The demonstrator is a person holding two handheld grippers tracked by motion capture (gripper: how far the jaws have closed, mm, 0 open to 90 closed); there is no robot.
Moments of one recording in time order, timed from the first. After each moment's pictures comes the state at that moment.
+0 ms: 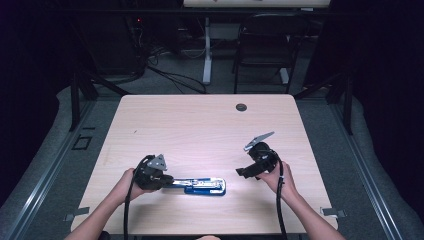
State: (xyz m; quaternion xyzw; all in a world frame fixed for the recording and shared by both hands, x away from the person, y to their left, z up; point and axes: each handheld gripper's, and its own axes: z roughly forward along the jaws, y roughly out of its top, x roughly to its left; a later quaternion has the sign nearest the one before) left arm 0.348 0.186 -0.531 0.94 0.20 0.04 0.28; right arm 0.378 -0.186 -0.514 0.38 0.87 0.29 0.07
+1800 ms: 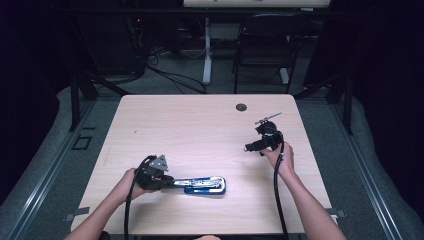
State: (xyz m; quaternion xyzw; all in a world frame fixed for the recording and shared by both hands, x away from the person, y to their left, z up) left arm 0.351 0.183 -0.535 0.94 0.19 0.04 0.27; right arm 0.456 -0.216 -0.523 0.50 0.82 0.27 0.11
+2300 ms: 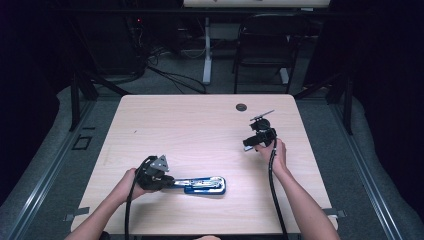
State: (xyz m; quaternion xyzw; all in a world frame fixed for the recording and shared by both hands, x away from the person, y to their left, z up) left arm 0.350 0.182 -0.535 0.94 0.19 0.05 0.27; right arm 0.483 -0.202 -0.542 0.52 0.81 0.25 0.13
